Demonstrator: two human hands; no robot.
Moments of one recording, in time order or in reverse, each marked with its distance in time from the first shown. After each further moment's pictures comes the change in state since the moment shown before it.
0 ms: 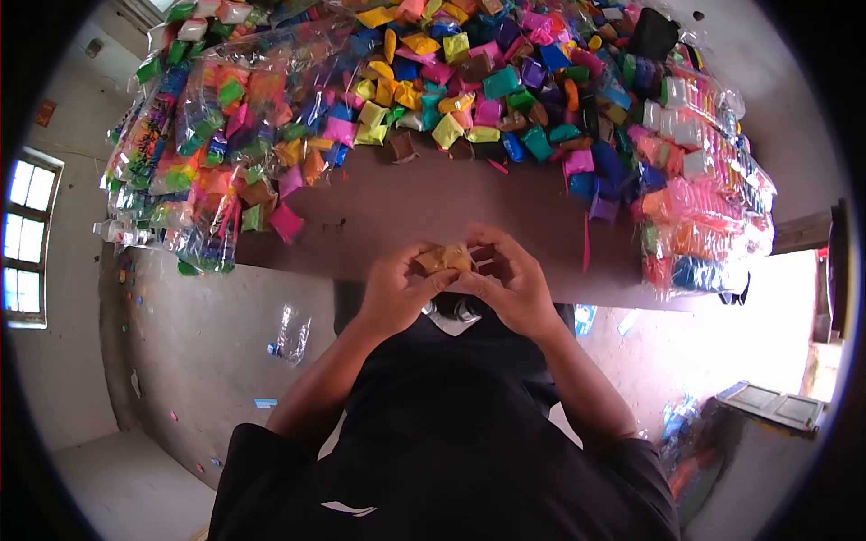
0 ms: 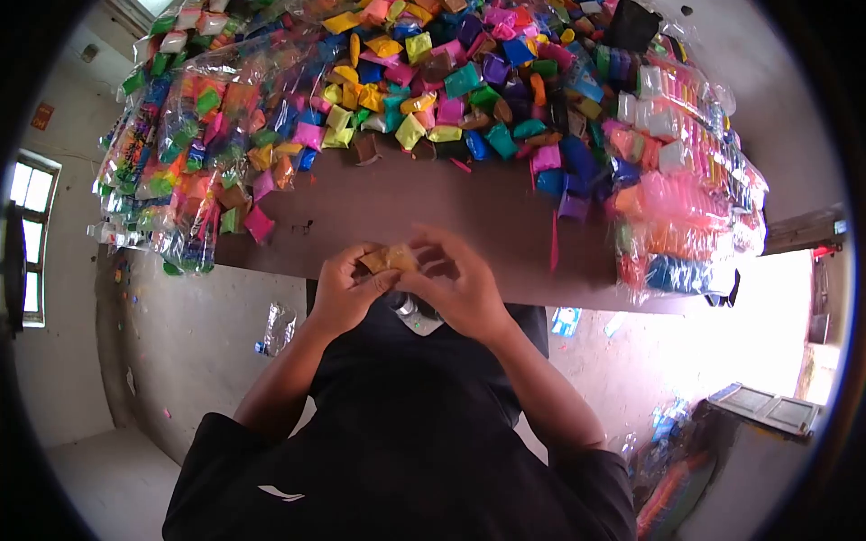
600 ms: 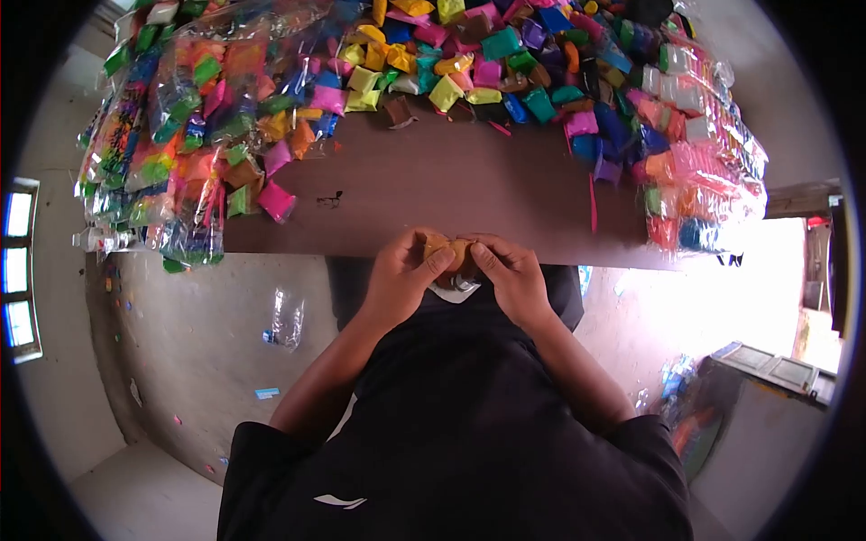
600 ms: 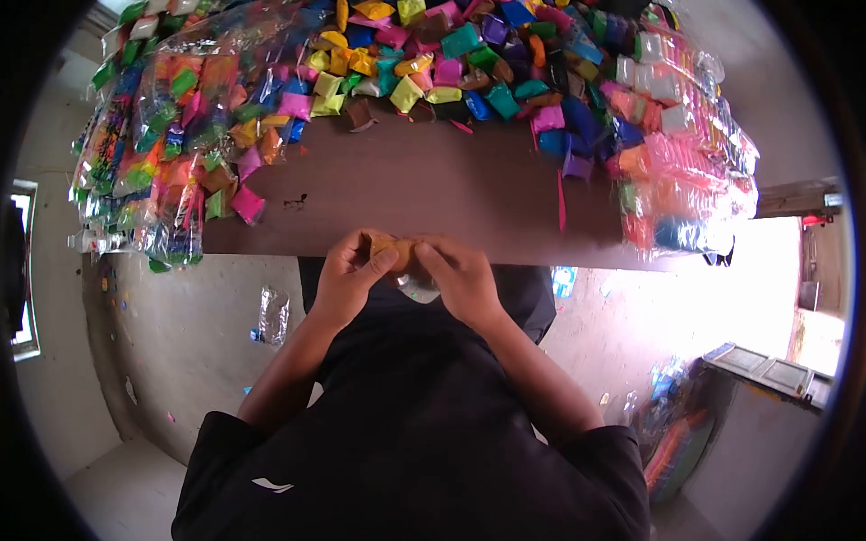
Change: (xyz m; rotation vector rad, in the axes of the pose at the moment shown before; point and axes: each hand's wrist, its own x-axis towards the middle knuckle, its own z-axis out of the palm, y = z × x) left_hand -0.021 -0.028 -0.016 -0.155 -0.077 -0.085; right_hand -0.028 0.029 0.032 -0.069 0.066 0.210
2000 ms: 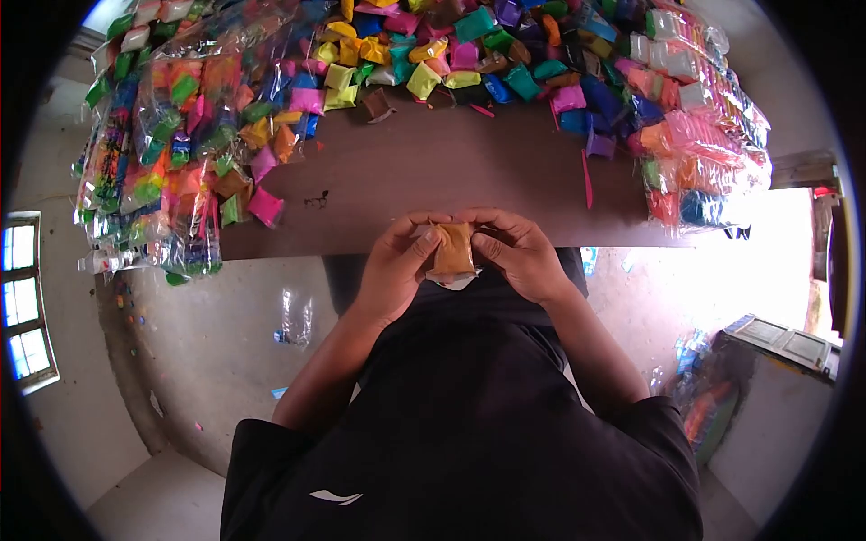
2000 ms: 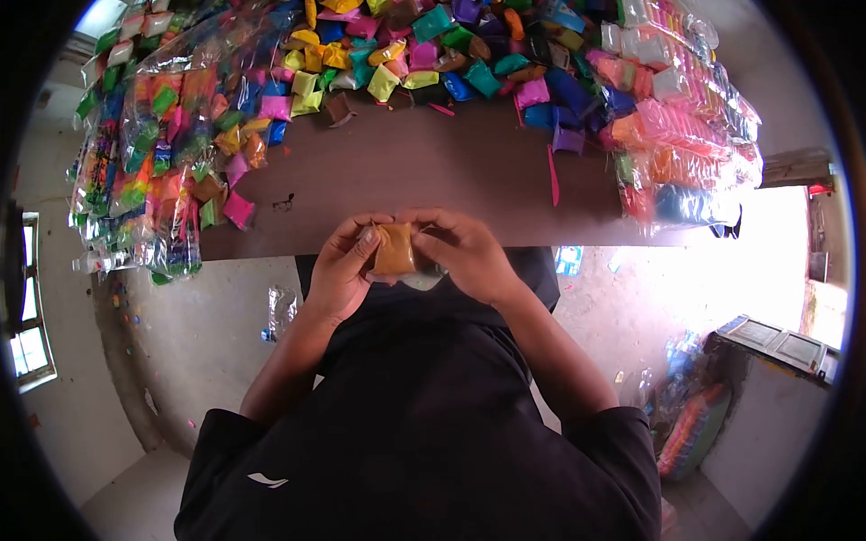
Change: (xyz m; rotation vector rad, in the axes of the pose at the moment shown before) left_hand 0.009 0.004 0.012 -0.371 -0.048 -0.134; right_hand 0.007 -0.010 -0.028 0.335 -0.147 0.060
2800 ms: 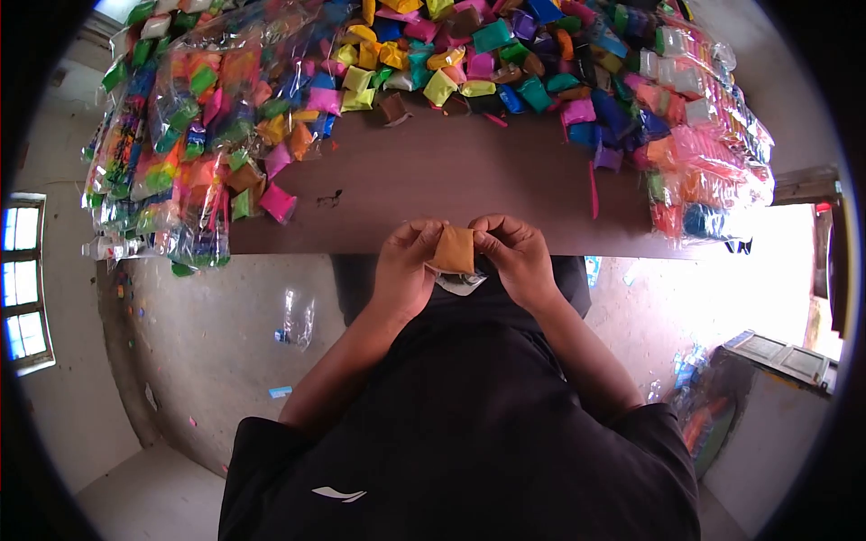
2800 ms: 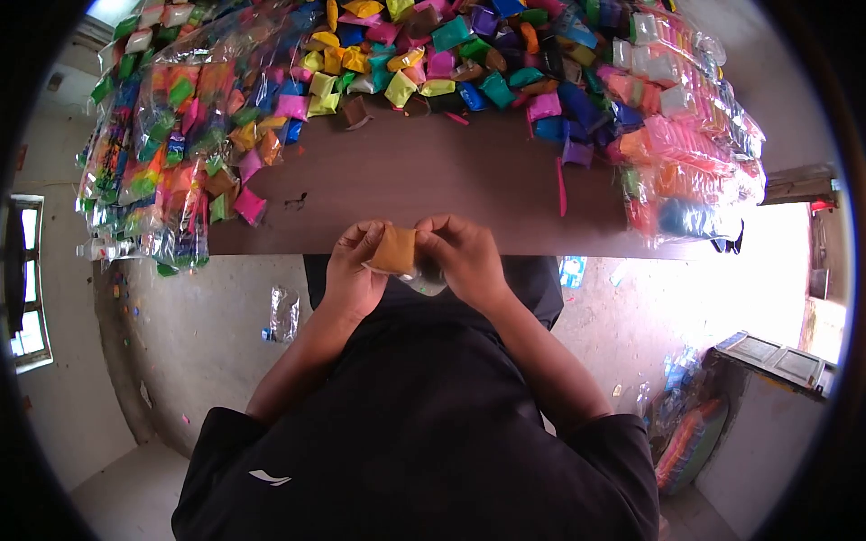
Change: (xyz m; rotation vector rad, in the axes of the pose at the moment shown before) left_hand 0.007 -0.022 -0.009 -0.287 0.119 0.105; right_hand 0.007 0.014 0.020 -0.033 0.202 -0.075
